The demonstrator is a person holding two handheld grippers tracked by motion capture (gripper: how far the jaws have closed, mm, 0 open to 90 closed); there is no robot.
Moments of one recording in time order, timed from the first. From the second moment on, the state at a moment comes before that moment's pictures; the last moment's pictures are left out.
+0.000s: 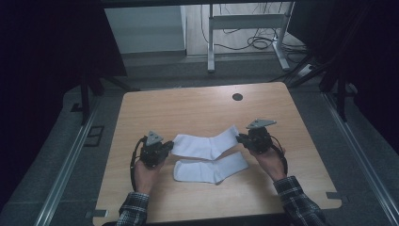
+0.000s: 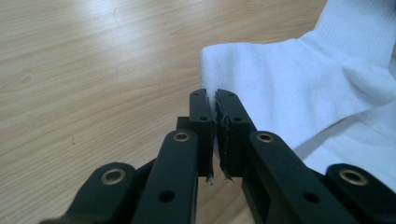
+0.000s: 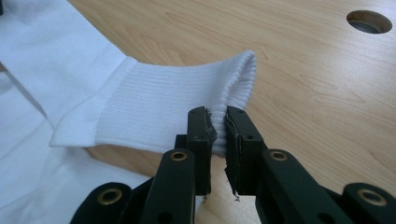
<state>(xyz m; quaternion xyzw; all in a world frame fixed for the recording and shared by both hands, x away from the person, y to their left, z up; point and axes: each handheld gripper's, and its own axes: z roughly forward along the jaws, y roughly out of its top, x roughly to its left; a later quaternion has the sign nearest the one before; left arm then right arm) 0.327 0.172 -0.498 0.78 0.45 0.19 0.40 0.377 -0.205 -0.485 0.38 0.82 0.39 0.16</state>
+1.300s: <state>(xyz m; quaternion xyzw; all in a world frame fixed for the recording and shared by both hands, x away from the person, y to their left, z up) 0.264 0.152 -0.517 0.82 0.42 0.17 0.34 0.318 -0.218 -0.504 0.36 0.86 0.34 0.11</state>
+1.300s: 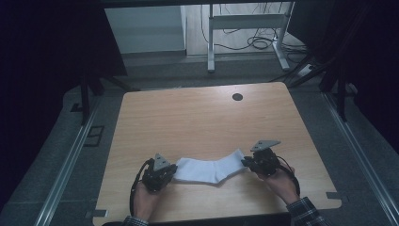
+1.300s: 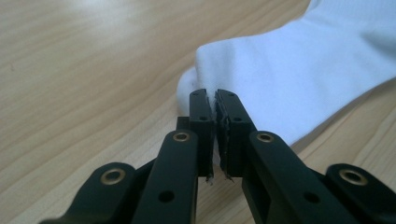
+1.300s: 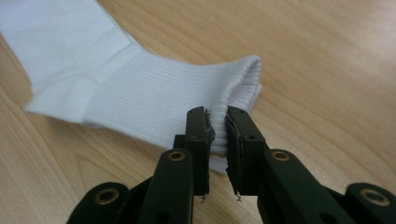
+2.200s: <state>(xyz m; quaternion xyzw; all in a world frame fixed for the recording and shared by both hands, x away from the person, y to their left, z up) 0.288 0.156 -0.538 0.79 0.47 0.08 0.38 0.343 -0.223 -0.526 0.41 0.84 0.35 0.04</state>
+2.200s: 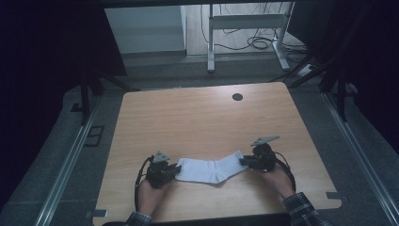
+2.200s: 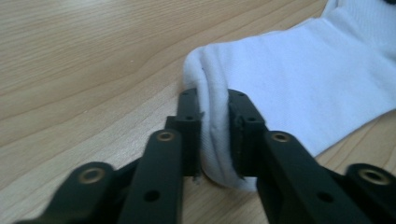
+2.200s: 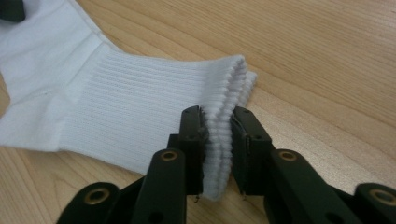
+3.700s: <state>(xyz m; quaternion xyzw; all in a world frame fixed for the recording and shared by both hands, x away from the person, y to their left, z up) 0.379 0.135 -0.533 0.79 0.49 0.18 0.32 0.410 -0.211 -0.523 0.43 0.83 0.33 0.15</state>
